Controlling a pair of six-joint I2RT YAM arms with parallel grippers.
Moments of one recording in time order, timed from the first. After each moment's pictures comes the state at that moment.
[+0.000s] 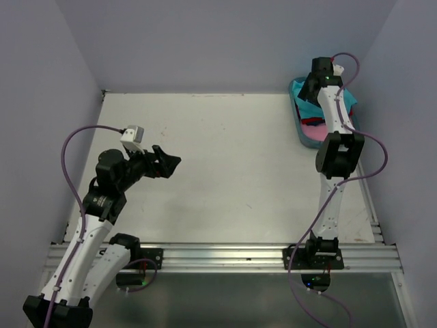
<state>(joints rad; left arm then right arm) -0.23 0.70 0.72 -0.28 0.32 -0.38 -0.02 2.34 2.35 -0.89 0.43 0.45</state>
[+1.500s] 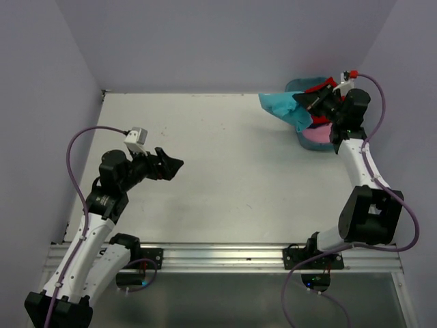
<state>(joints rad) -0.23 0.71 0.67 -0.25 0.37 -0.39 -0.15 1.48 1.18 0.20 -0.58 0.80</state>
